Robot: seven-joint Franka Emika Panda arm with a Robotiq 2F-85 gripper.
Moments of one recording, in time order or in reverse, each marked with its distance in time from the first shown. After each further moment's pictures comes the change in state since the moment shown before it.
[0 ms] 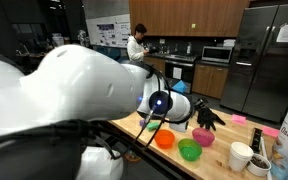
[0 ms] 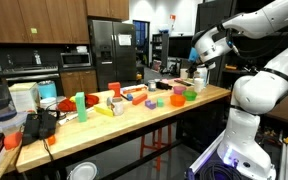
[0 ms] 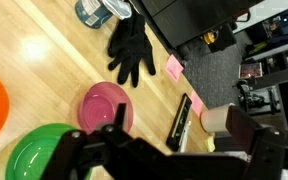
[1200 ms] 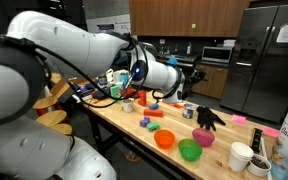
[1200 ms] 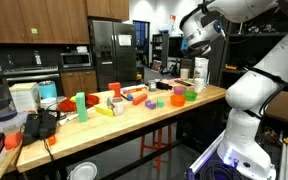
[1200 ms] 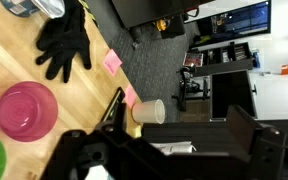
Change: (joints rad) arm -0.503 0.183 0.650 0.244 0.416 0.012 -0.282
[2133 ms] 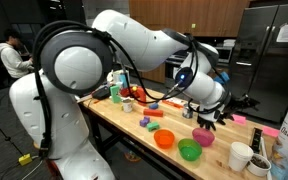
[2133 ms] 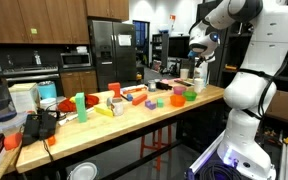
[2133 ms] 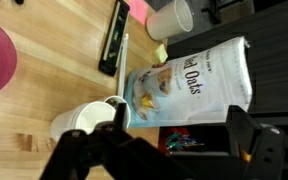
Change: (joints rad) arm -0.086 0.415 -0.251 0.361 0.430 -0.018 -0.232
